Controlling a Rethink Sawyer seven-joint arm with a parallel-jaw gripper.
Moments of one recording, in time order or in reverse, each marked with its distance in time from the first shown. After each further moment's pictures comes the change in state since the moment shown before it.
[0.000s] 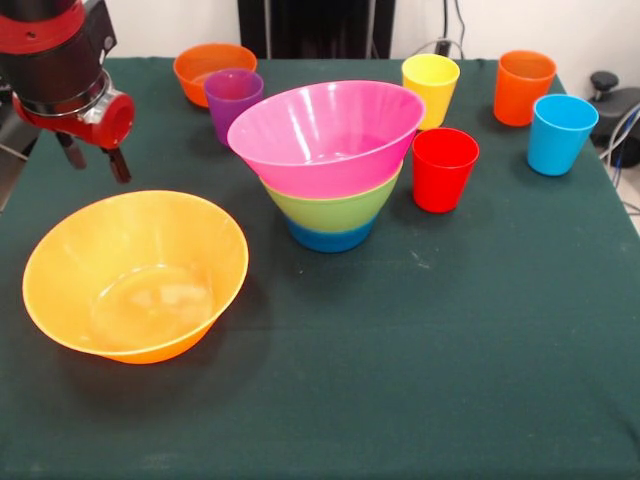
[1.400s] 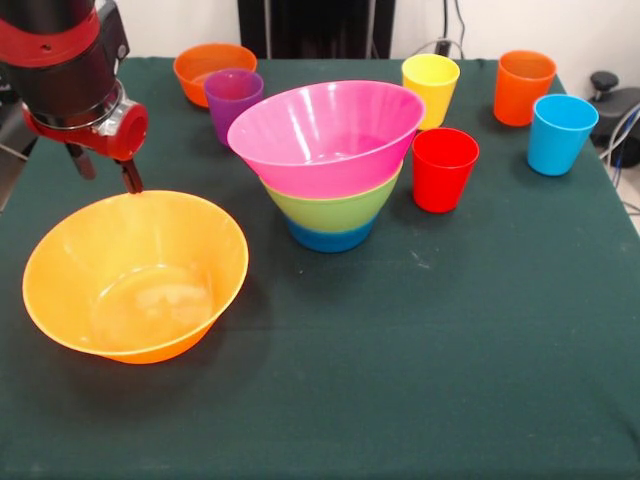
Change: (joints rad) arm 0.048 0.026 0.002 -0.080 0.000 0.067 0.000
